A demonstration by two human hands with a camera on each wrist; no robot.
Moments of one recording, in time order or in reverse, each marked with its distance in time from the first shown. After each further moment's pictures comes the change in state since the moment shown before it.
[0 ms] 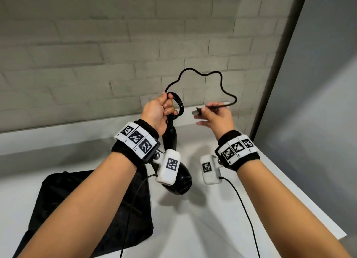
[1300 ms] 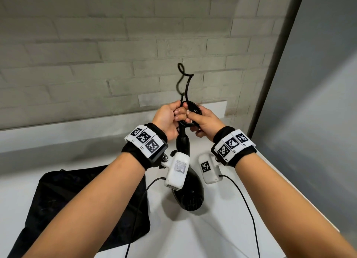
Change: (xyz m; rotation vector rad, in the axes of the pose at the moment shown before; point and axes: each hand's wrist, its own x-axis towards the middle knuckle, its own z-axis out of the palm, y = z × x) left_hand -0.005 -0.022 0.014 -0.098 -0.106 -0.279; right_hand -0.006 -0.007 0.009 -0.213 -0.350 0.251
